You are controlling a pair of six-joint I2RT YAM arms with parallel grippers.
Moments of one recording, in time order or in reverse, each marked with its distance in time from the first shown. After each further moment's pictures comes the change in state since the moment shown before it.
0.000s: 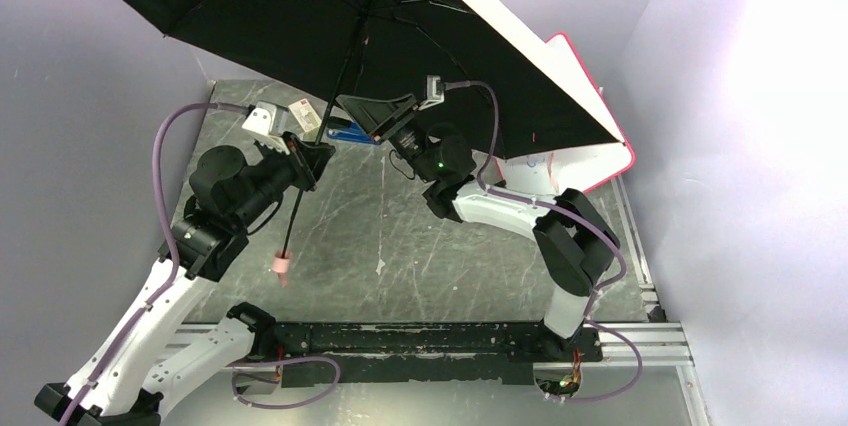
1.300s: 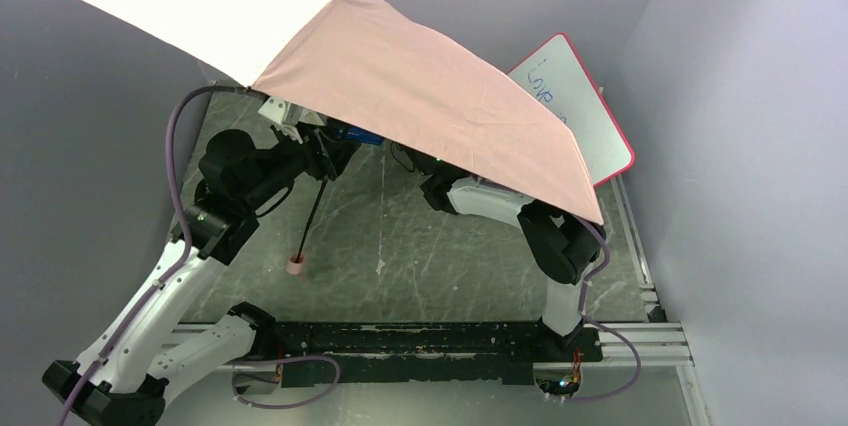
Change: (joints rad) left arm 0.003 0.088 0.029 0.090 0.142 0.047; right arm -0.048 0.093 0.043 0.109 0.047 -0.080
